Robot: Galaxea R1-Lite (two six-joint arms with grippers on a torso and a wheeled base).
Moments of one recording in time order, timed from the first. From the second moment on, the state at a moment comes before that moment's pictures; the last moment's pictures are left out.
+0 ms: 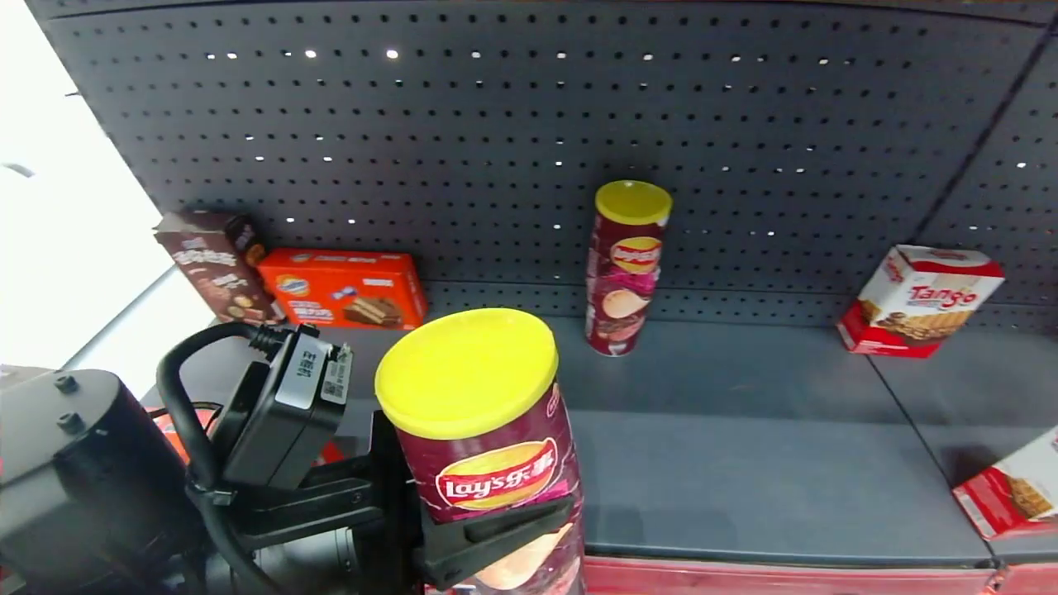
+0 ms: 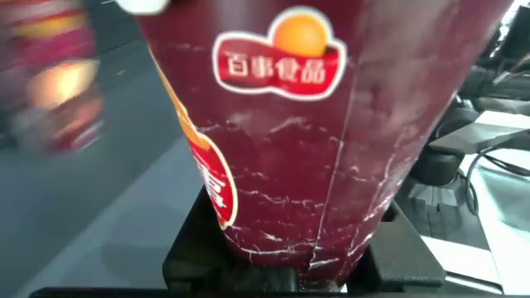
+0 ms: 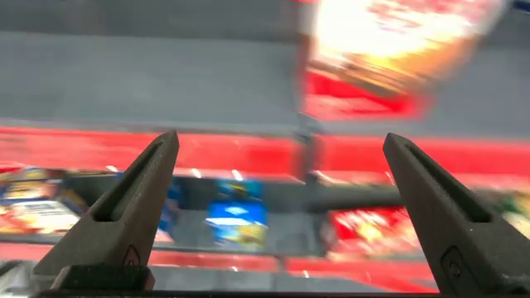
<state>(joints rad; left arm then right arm) -0.72 1.50 -0.37 -1.18 -0.56 -0.03 -0.01 0.01 0.00 0.00 -0.02 0.00</state>
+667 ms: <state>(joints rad) -0.71 1.50 -0.37 -1.18 -0.55 -0.03 -0.01 0.01 0.00 0.00 -0.02 0.00</state>
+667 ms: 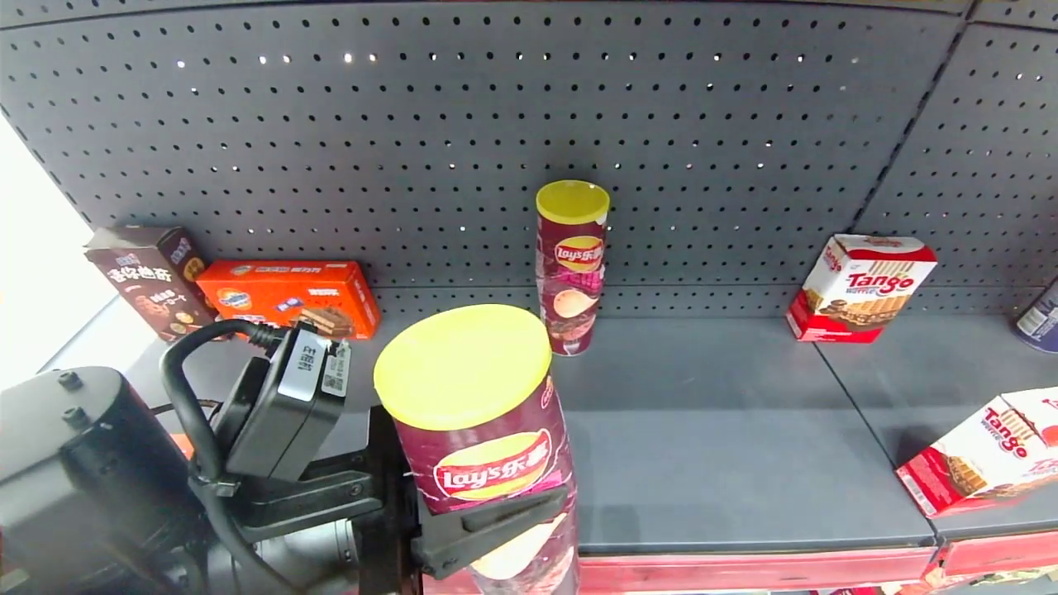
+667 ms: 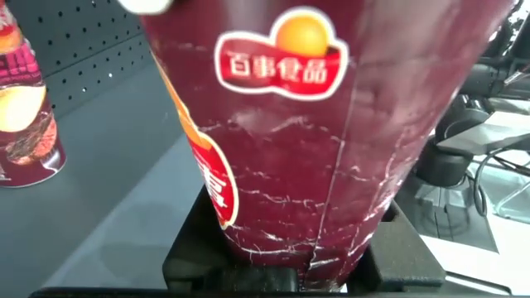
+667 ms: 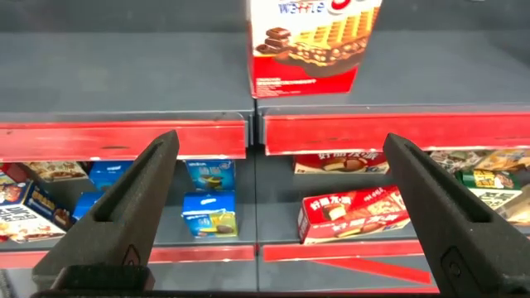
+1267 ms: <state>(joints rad) -0.69 1.50 -0.41 -1.18 -0.45 -0.01 -0.01 0.01 0.00 0.00 -0.02 -0.01</state>
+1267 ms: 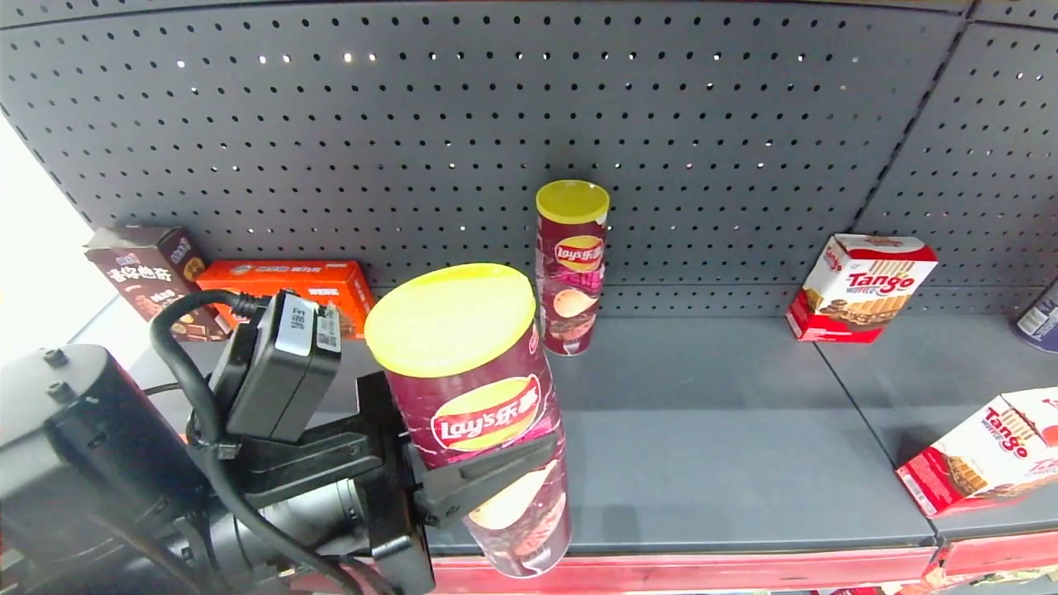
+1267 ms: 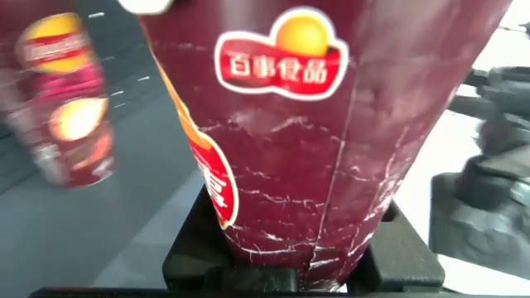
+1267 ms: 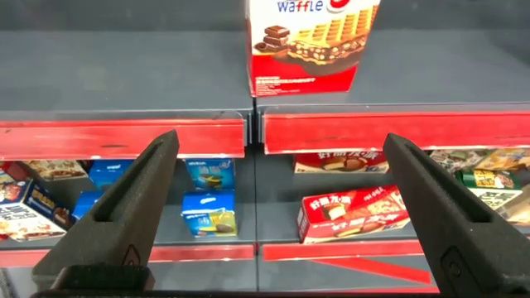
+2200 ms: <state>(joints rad) -0.57 1.56 -0.48 -1.17 -0.50 -0.02 0.25 0.73 -0.54 -0.09 0.16 -0.09</state>
